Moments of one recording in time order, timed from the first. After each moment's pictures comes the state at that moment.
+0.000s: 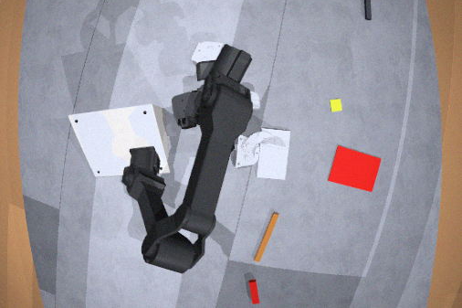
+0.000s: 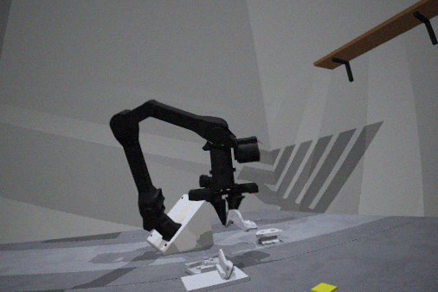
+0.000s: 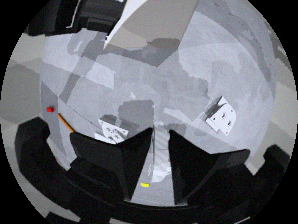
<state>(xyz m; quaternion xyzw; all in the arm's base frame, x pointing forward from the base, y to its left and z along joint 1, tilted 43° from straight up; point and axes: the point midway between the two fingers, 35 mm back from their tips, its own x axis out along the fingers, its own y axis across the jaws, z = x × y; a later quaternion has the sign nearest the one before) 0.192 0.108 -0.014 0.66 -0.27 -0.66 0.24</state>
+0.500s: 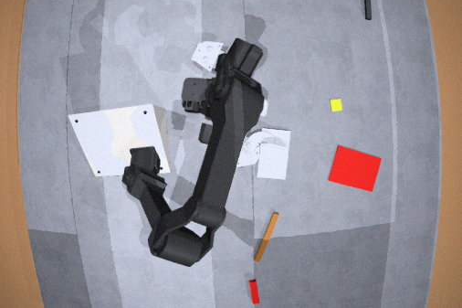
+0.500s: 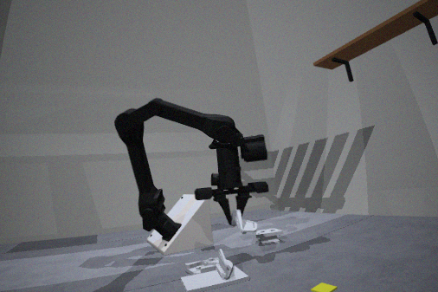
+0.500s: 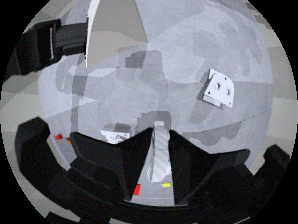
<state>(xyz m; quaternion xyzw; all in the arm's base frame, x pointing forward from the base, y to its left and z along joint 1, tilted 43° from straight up) 0.210 0.116 -0.021 0.69 -0.37 -0.61 0.13</state>
